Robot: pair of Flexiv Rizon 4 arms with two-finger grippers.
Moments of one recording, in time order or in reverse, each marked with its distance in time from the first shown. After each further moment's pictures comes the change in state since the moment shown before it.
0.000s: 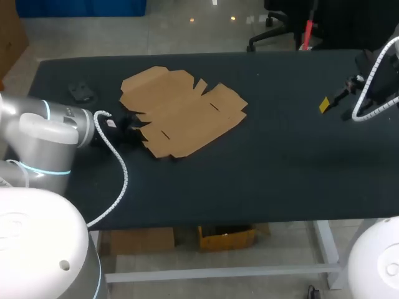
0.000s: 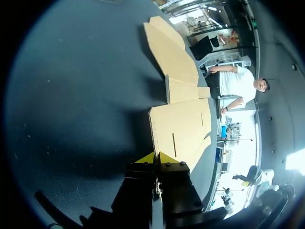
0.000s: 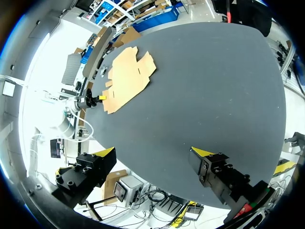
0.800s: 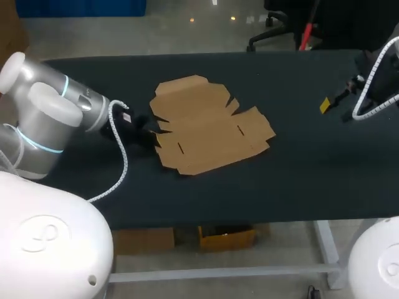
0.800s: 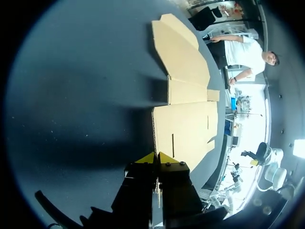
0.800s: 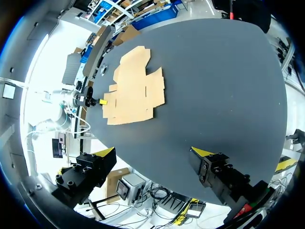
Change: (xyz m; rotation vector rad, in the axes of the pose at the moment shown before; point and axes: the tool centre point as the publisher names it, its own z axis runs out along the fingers) left arm 0.025 0.048 0.007 -0.263 -0.108 0.092; right arm 0.001 -0.004 -0.001 0.025 0.011 0.020
